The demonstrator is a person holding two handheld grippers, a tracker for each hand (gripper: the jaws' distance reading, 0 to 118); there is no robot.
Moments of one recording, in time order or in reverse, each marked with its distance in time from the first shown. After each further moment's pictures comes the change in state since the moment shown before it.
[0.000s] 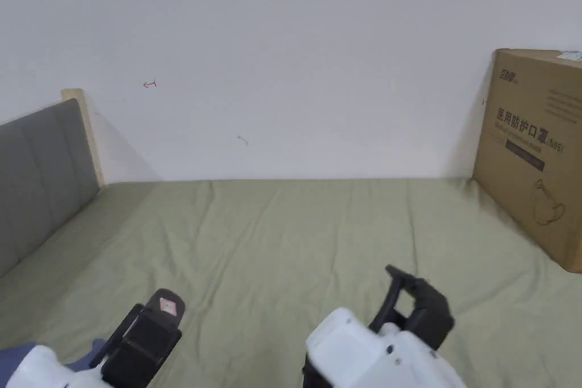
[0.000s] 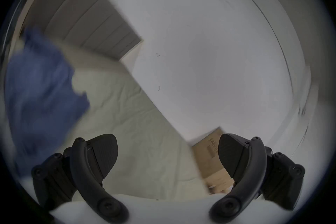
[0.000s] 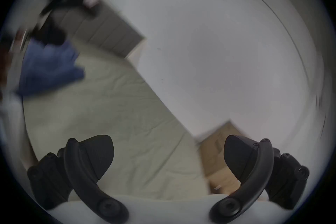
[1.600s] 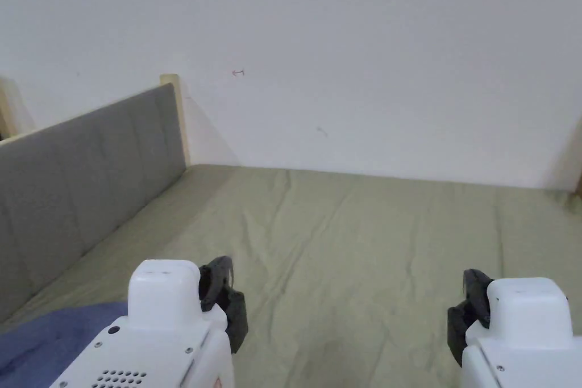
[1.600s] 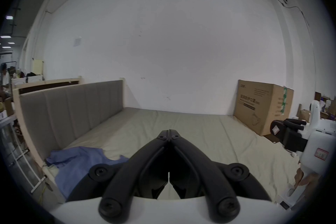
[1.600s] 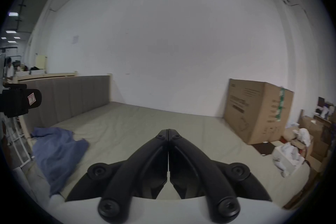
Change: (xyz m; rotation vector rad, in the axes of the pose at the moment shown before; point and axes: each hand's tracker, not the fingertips) left arm 0.054 0.033 0.035 0.028 0.113 -0.704; right arm 0.026 0.010 -0.005 0.078 0.026 -0.567
